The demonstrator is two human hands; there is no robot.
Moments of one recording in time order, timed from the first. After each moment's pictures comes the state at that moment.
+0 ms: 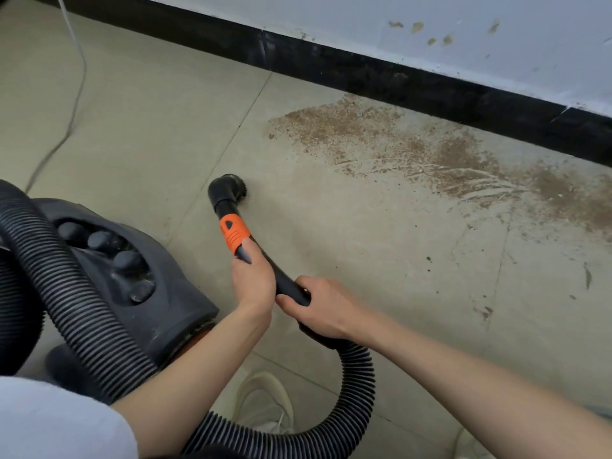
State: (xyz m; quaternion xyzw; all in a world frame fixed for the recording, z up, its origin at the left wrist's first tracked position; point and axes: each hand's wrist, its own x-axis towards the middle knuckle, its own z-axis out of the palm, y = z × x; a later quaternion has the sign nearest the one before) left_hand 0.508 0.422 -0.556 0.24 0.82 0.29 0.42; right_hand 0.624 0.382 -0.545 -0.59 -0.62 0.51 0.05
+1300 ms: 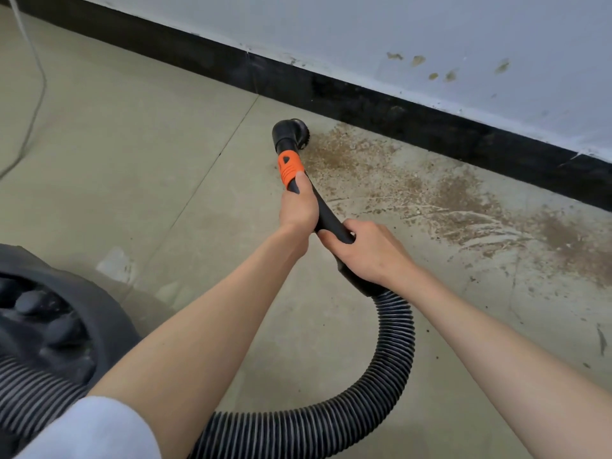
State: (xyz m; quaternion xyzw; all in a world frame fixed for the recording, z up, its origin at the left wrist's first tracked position) left_hand 0.607 0.591 -0.566 0.29 0.71 0.29 0.57; right_hand 0.710 0.521 -0.549 -0.70 -0.58 0.39 0.11
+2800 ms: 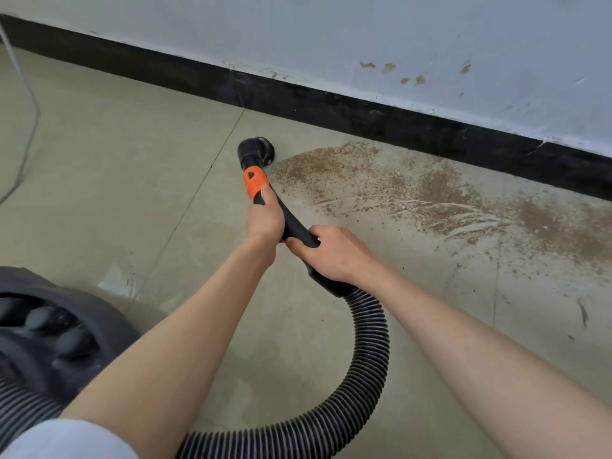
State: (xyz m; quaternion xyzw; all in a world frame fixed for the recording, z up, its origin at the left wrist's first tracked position) left_hand 0.572 0.580 -0.555 0.31 0.74 0.26 0.53; right_hand 0.680 0.515 -0.541 -0.67 -0.58 0.44 0.10
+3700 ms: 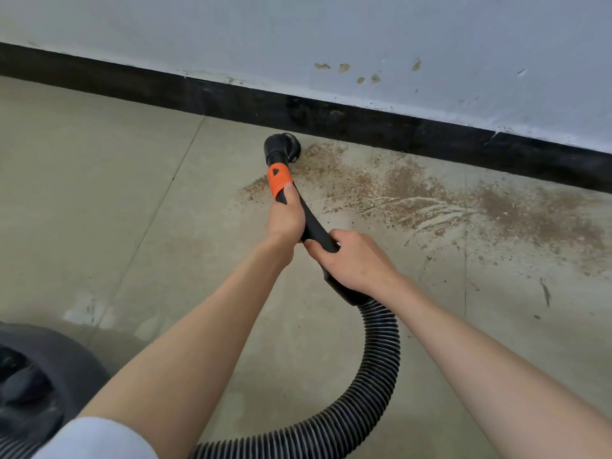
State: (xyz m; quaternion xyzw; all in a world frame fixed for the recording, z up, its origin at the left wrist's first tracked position) left_hand 0.644 0.573 -0.549 0.39 0.69 0.21 0.58; right_hand 0.732 0.489 -0.539 -0.75 -0.51 0.40 0.14
